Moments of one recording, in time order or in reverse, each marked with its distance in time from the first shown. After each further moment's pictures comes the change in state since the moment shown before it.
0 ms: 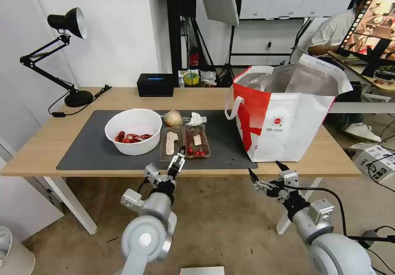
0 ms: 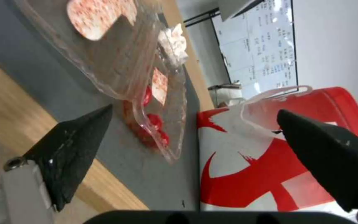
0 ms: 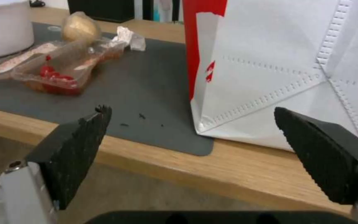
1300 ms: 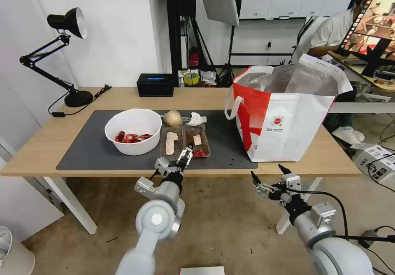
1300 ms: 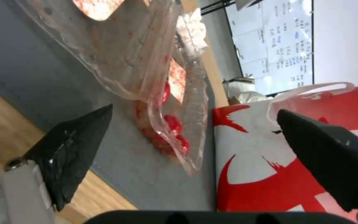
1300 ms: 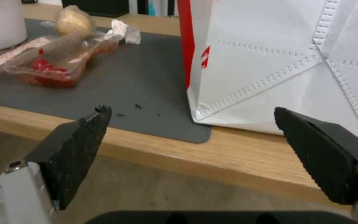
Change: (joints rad) left arm -0.109 0.003 0.018 0.115 -0.046 0.005 -0.047; right arm -0.014 0.024 0.000 -0.012 -0.004 0.006 0.004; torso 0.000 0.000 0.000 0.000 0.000
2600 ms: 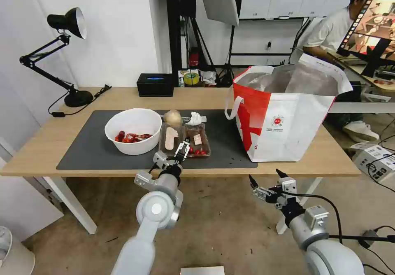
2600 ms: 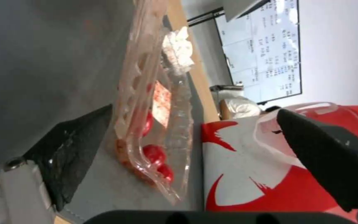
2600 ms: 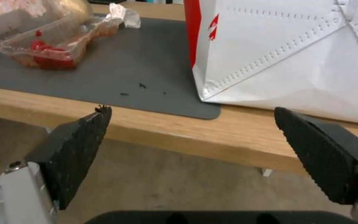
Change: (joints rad) left arm -0.051 0.009 -0.012 0.030 -0.025 -0.028 0.031; right arm 0.002 0.044 -0.032 -0.038 -0.037 0.006 0.002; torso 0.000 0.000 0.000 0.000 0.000
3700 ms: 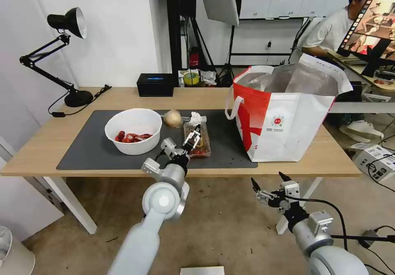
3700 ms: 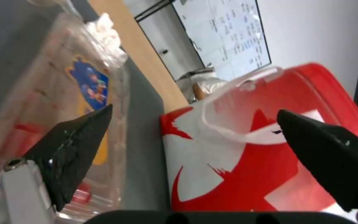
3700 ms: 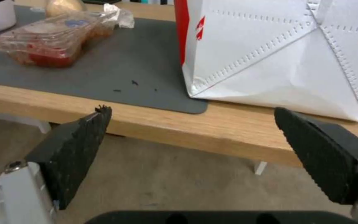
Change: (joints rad) left arm -0.143 0.051 0.121 0.056 0.071 -0.002 0.075; right arm -0.056 -0.001 0.038 0.032 -0.005 0.021 0.000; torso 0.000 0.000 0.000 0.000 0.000
